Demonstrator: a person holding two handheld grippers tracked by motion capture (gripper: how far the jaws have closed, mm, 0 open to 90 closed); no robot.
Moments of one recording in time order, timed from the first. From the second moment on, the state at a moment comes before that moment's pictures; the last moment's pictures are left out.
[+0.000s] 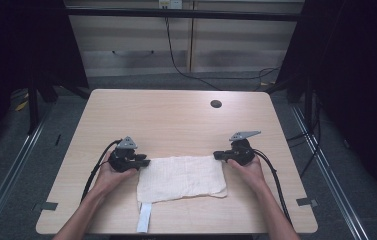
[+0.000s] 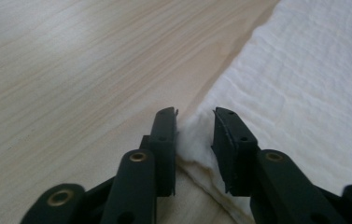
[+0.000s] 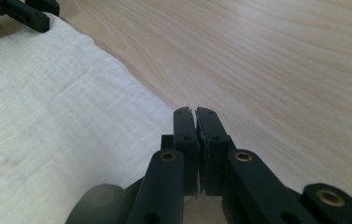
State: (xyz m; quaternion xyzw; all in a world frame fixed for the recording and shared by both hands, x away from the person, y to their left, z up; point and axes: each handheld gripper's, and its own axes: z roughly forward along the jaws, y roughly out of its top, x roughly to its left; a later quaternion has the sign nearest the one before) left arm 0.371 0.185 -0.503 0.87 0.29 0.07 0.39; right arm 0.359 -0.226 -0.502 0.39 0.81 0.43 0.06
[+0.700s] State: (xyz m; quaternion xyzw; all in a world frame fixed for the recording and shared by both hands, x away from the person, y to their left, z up) left arm 0.369 0.194 -0.495 0.84 0.32 0.05 0.43; right arm 0.356 -0.226 -0.489 0.38 0.81 0.44 0.08
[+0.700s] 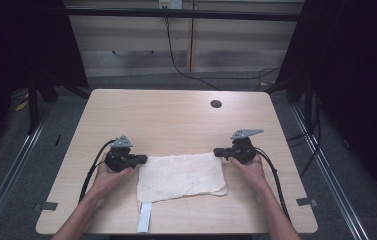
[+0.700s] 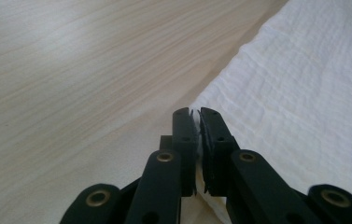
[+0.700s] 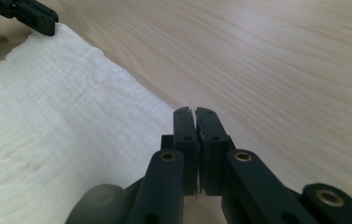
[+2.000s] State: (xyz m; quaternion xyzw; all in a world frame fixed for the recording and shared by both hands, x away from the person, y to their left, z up) left arm 0.368 0.210 -0.466 0.81 0.33 0.08 0.48; right arm 0.330 -0.225 -0.444 0.33 0.80 0.48 0.11
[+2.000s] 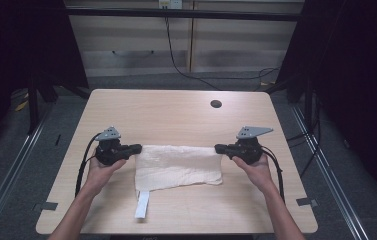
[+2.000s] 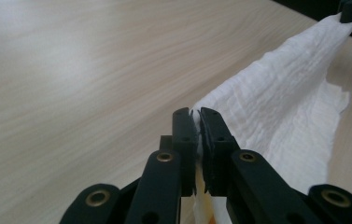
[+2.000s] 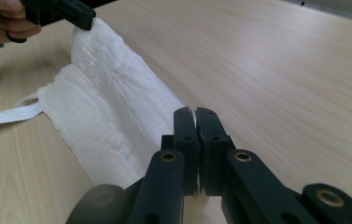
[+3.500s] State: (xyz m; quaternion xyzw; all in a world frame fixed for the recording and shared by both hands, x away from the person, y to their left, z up) left arm 0.368 0.200 -0.471 0.80 0.34 0.06 0.48; right arm 0.286 -0.194 -0.497 0.29 0.88 0.38 0.05
